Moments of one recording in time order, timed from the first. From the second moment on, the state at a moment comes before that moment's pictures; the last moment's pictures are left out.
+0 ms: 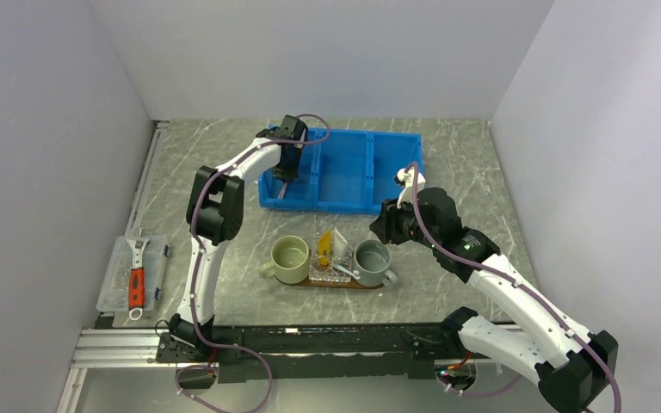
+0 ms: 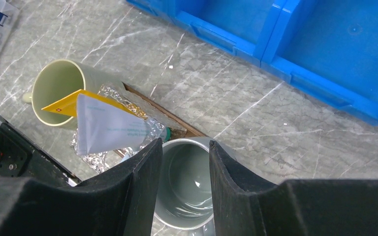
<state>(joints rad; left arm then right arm) -0.41 2.34 1.96 -0.74 -0.15 -0.20 0.58 0.90 0.79 -0.41 -0.08 0.29</state>
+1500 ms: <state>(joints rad) -0.42 1.58 1.54 -0.57 0.11 -0.47 0.60 0.96 0.97 -0.34 -0.33 0.39</state>
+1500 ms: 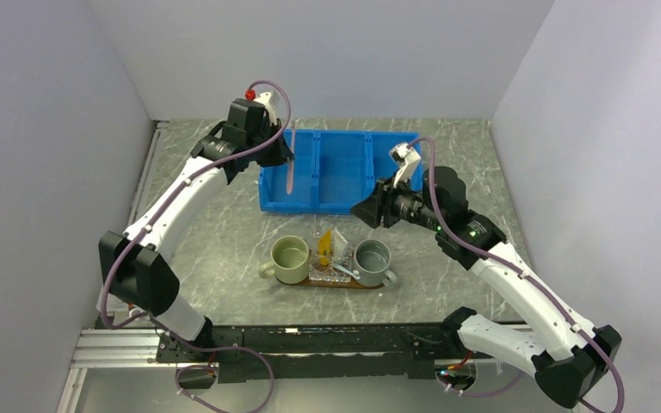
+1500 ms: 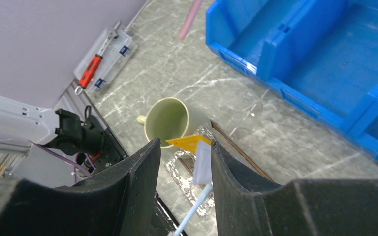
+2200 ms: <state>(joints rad) -0.42 1.17 1.26 -0.50 0.27 -0.72 0.84 1.30 1.30 -0.31 -0.17 0.44</state>
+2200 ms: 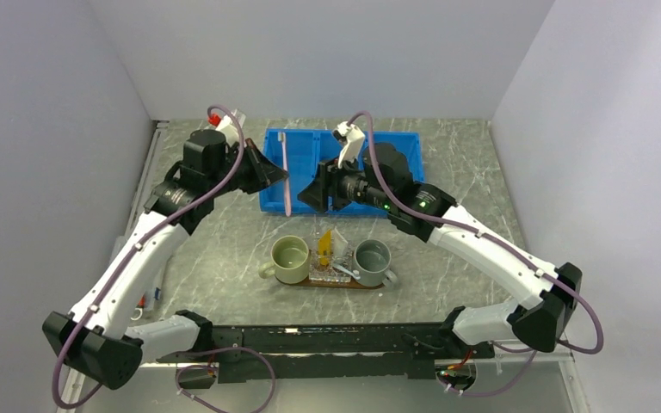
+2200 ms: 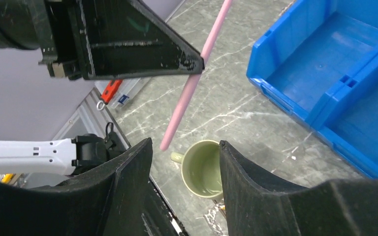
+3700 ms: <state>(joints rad) -0.42 0.87 1.06 -0.44 0.26 -0.83 1.00 1.52 1.51 -0.38 -0.05 0.52</state>
